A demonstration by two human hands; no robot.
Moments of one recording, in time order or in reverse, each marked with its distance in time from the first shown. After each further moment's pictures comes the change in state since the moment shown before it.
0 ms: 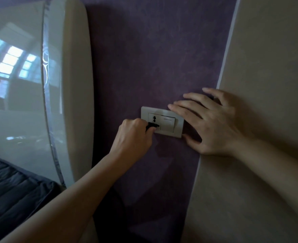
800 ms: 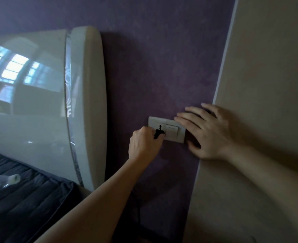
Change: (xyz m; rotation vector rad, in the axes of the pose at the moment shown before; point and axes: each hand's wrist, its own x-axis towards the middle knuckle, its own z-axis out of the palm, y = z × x) left_hand 0.003 0.014 -0.006 -0.141 -0.107 -0.280; right_hand 0.005 -0.006 -0.016 0.089 -0.235 0.044
